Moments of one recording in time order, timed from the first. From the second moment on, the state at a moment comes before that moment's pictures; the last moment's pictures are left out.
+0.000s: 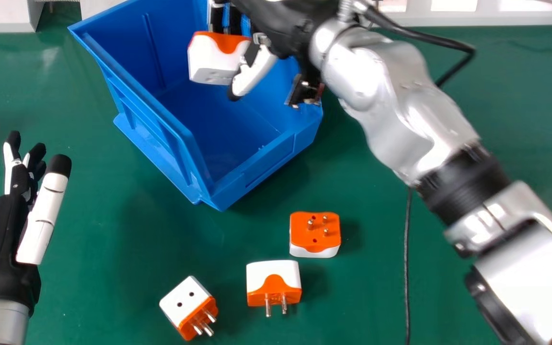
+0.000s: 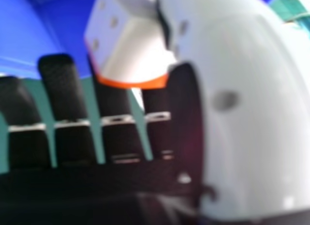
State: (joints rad) left arm 0.27 0.25 0.35 -0.10 -0.08 -0.11 -0.14; right arm -1.12 -0.09 0.49 0.71 -0.77 0.04 0.19
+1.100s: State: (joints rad) left arm 0.33 0.21 0.32 -0.21 -0.08 -0.09 -0.10; right arm -1.36 0.09 0.58 1.26 -0.77 0.02 0.02
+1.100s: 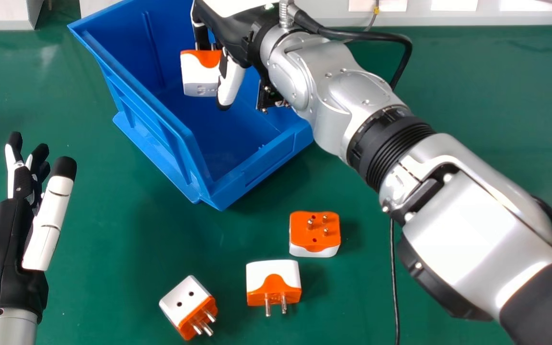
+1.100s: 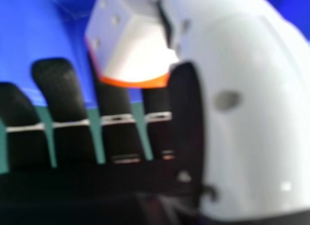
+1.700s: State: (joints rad) left arm 0.34 0.17 0.29 -0.25 -0.07 -0.07 -0.08; right arm -1.36 0.11 0.67 1.29 -0.80 0.03 0.01
